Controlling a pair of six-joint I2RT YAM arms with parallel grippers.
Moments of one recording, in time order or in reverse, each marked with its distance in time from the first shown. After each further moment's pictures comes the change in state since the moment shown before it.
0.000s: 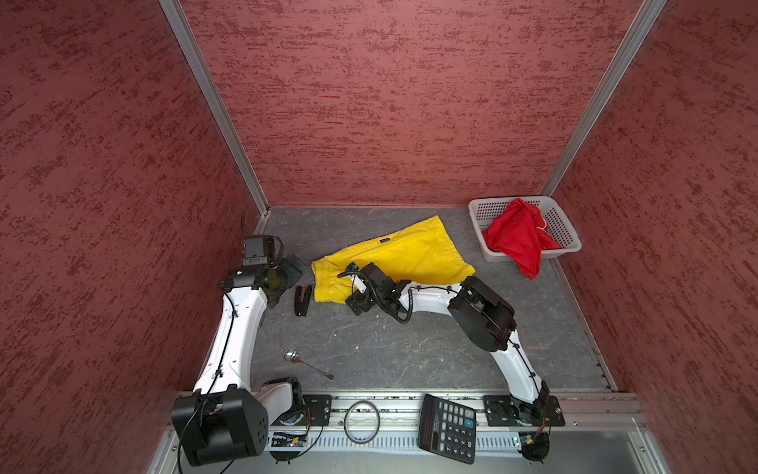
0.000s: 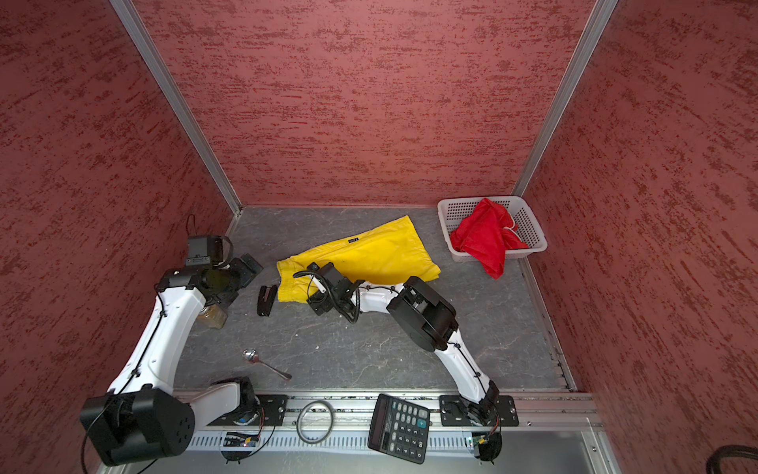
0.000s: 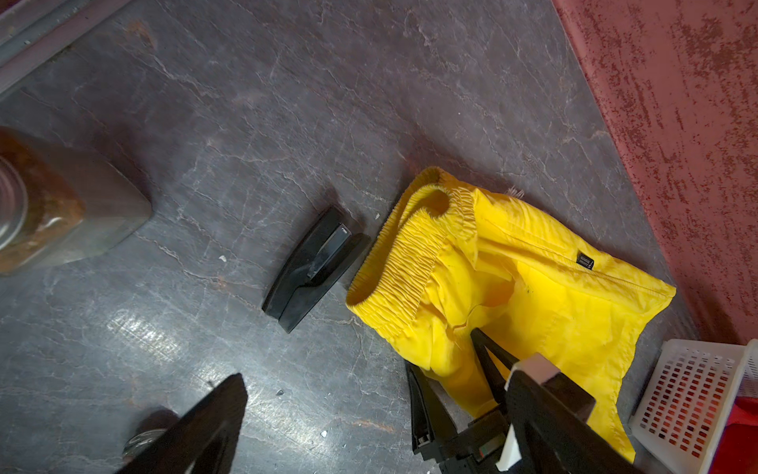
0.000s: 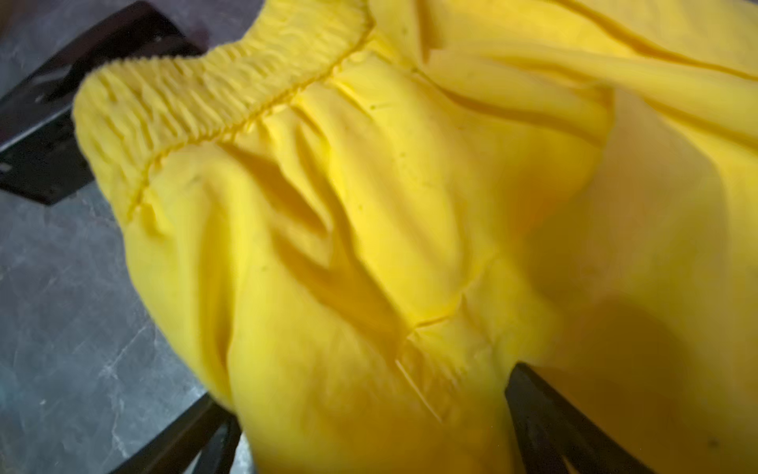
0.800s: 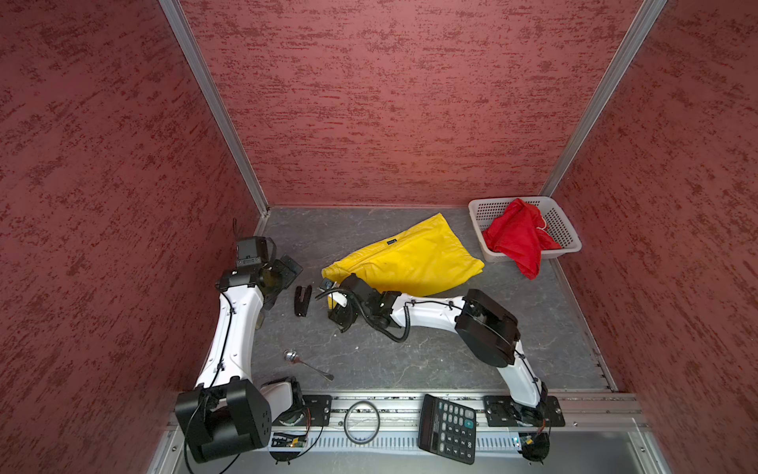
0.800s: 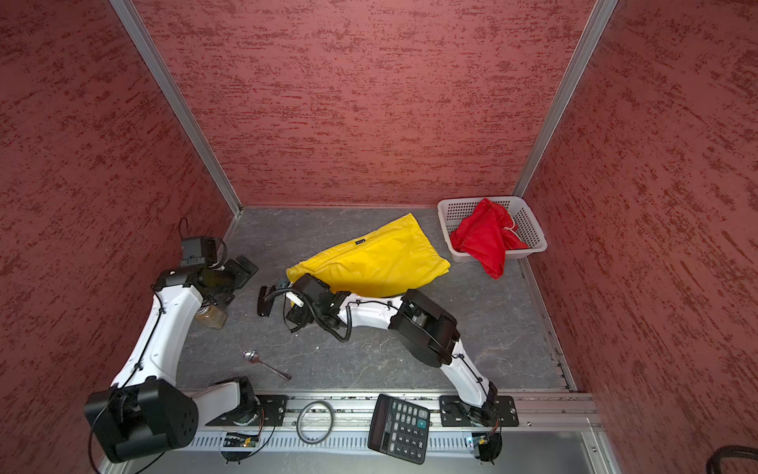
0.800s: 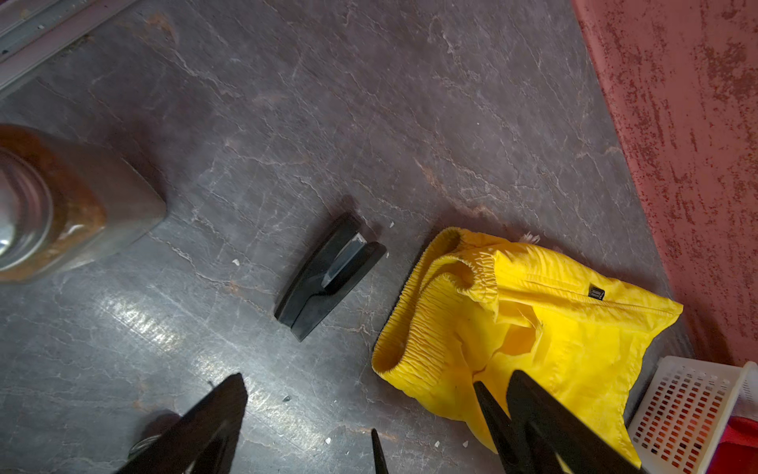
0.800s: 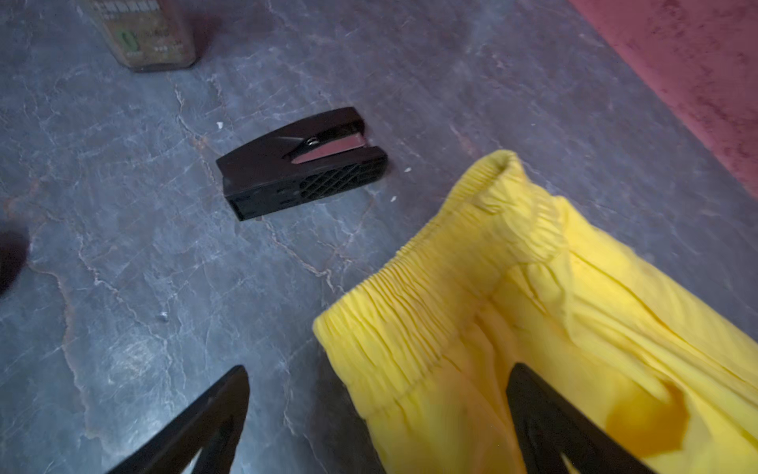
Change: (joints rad) left arm 0.088 0.018 -0.021 0.011 0.049 0.017; right arm 0.164 0.005 0.121 -0.018 0.114 -0.291
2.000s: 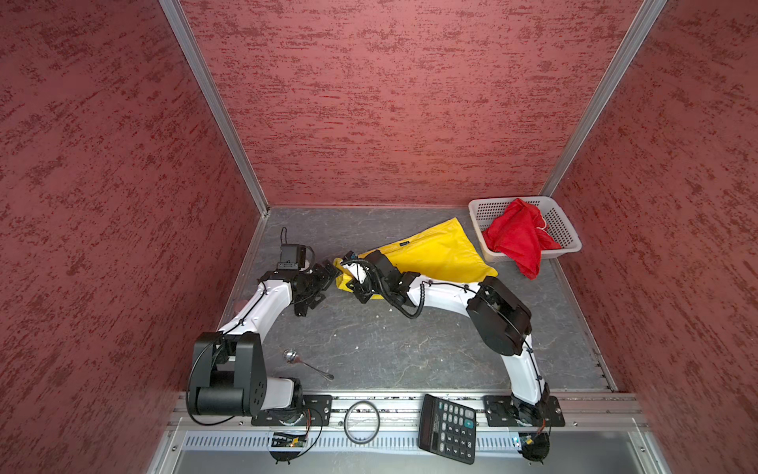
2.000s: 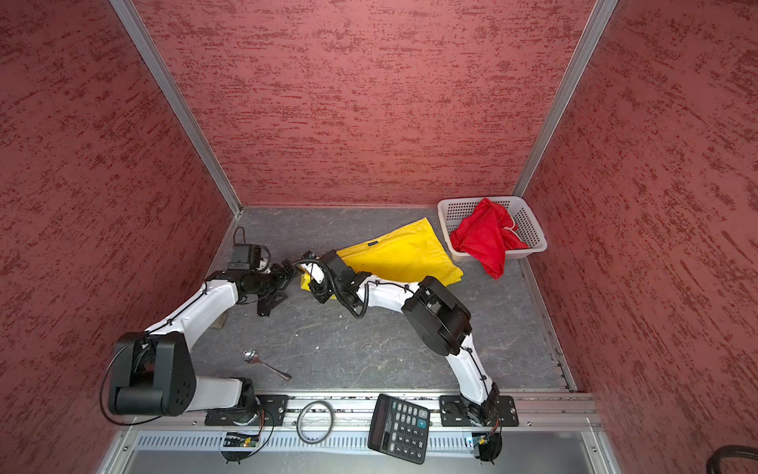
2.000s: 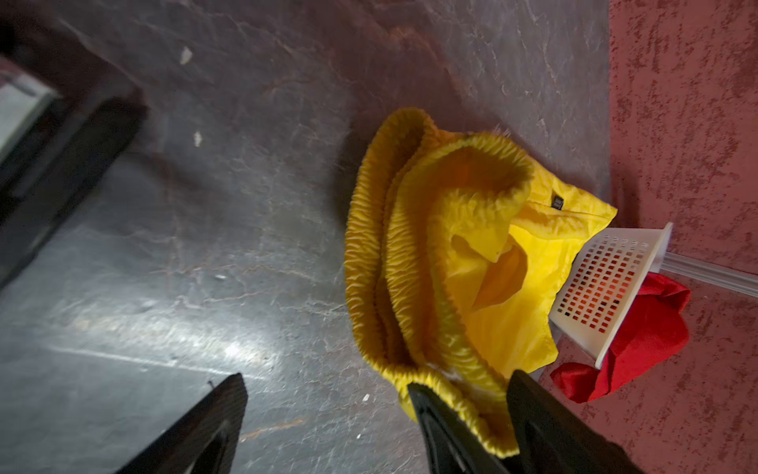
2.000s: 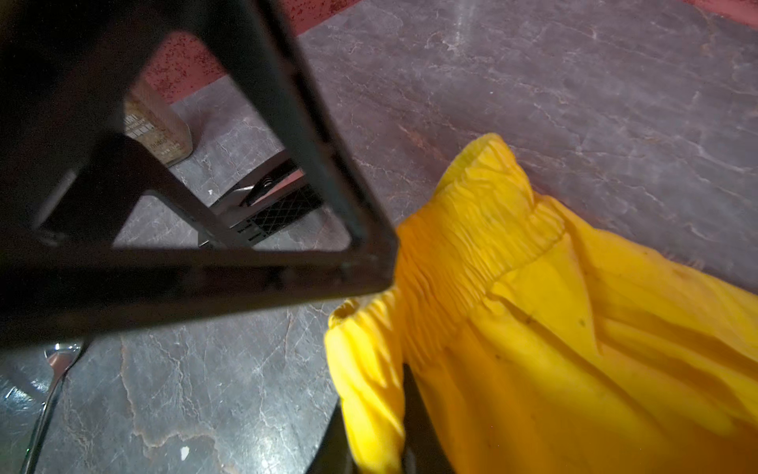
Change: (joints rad) left arm -0.264 0.208 -0.185 0.427 0.286 -0.211; right arm -0.161 -0.090 -0.080 0.055 -0.282 0.246
